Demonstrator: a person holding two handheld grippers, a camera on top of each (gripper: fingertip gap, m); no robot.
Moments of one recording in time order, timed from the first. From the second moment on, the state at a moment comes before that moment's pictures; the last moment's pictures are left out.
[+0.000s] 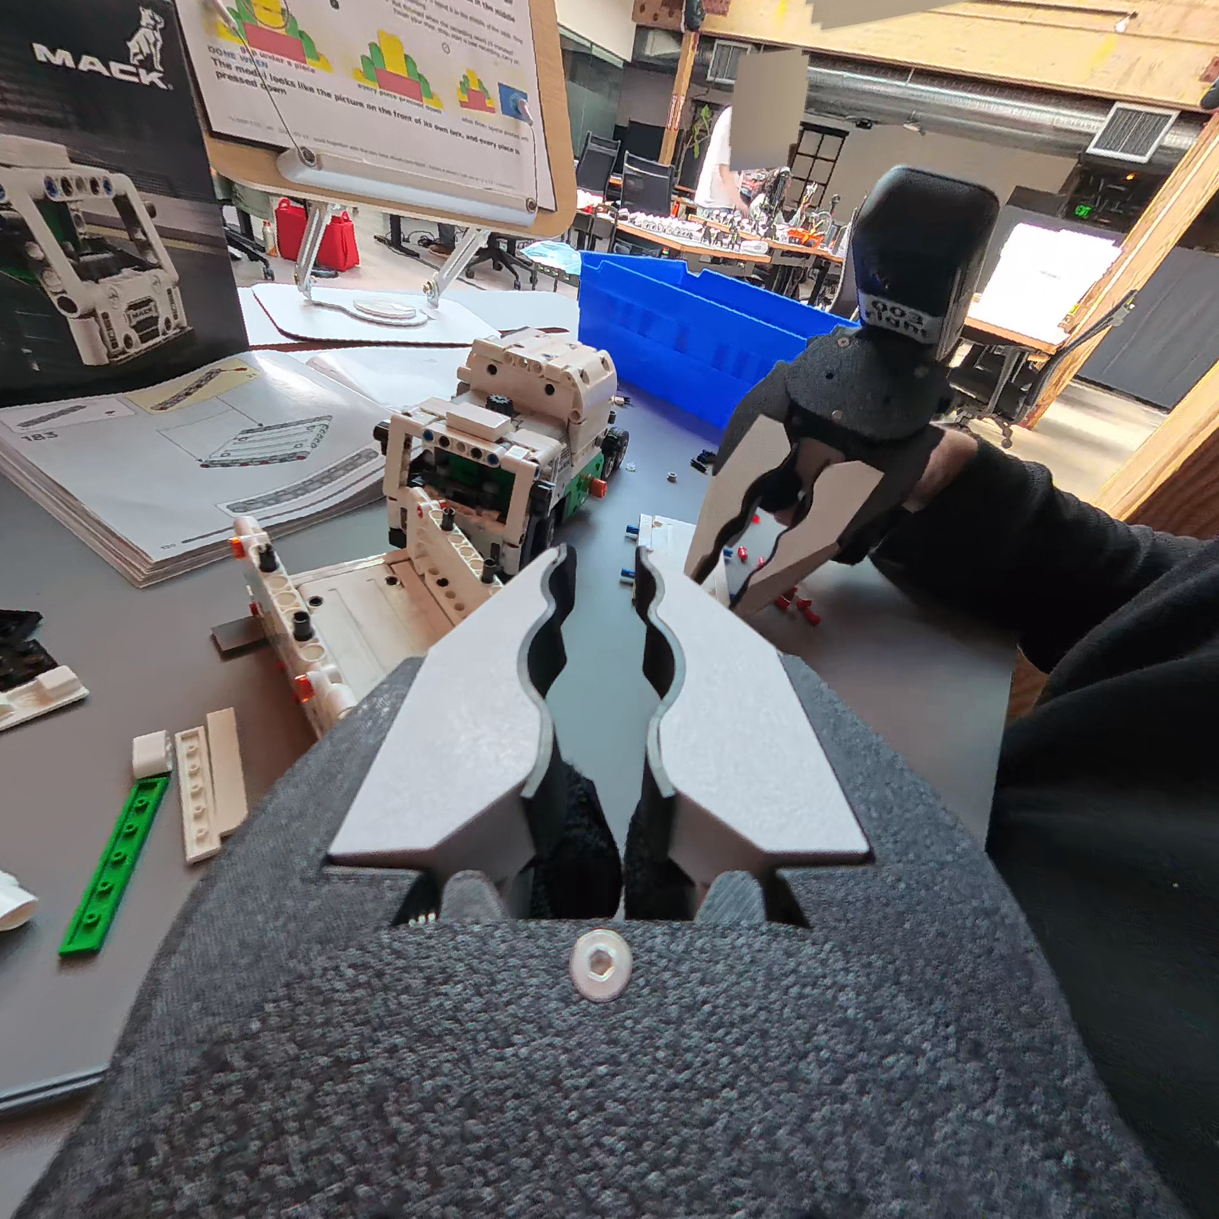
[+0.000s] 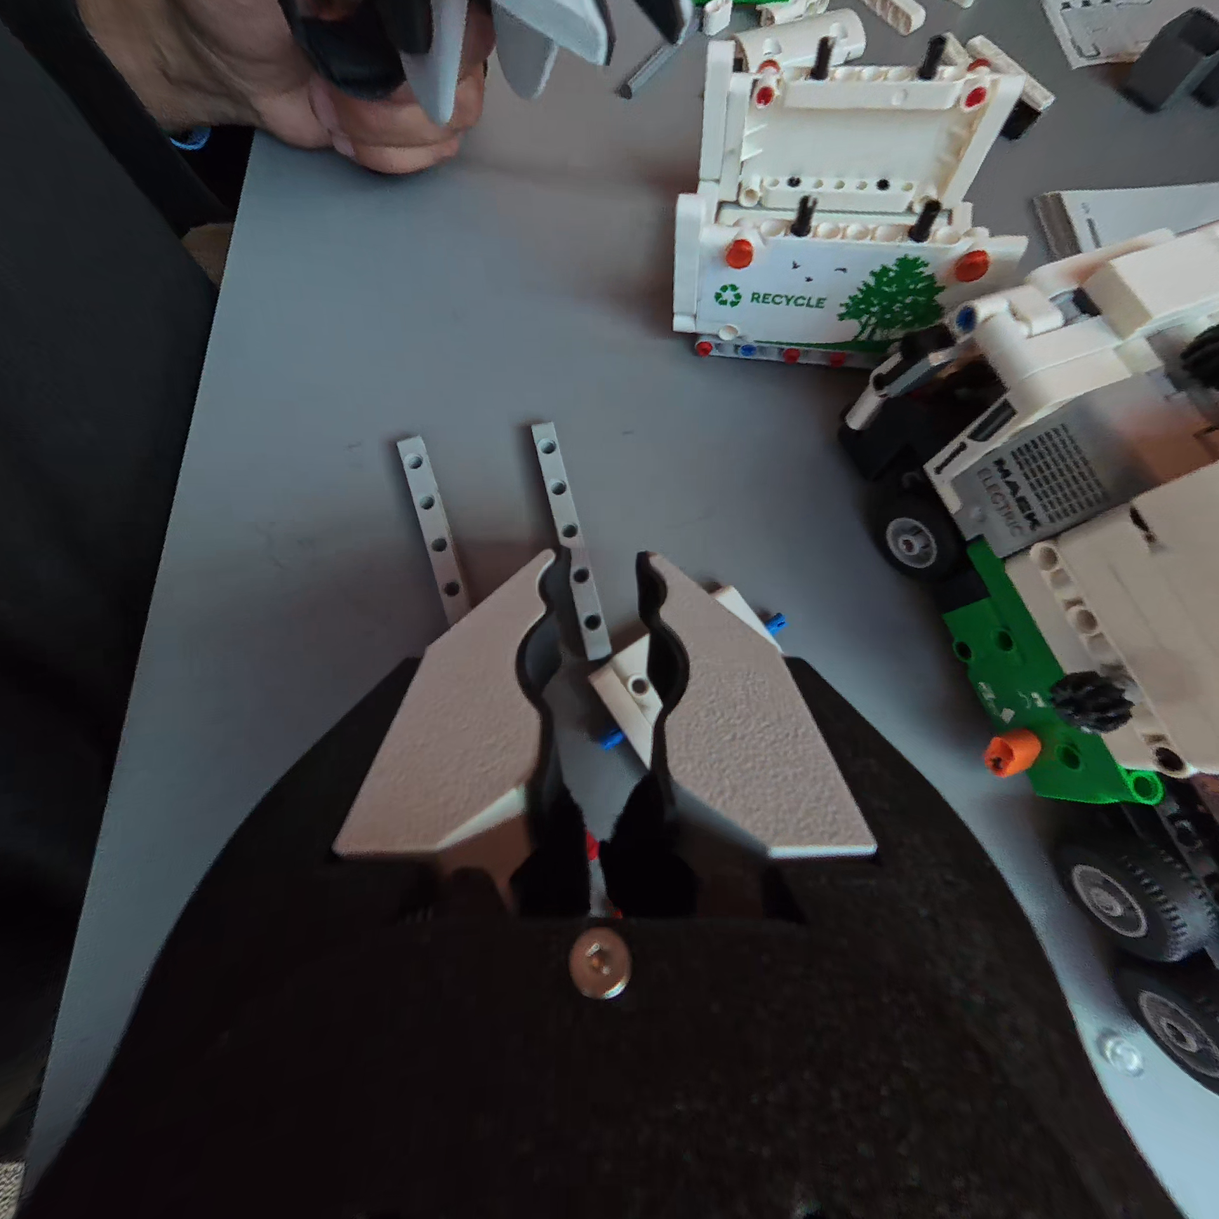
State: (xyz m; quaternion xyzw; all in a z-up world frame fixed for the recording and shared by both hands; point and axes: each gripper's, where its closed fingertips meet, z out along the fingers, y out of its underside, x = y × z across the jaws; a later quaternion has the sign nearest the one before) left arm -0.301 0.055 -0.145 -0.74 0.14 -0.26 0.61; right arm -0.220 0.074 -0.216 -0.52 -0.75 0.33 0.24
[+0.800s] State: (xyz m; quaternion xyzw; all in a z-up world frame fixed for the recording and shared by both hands) left arm -0.279 0.045 -0.158 -0.73 0.30 -0.15 0.59; right arm -0.223 0.061 -0.160 -0.54 -0.60 0.57 0.12
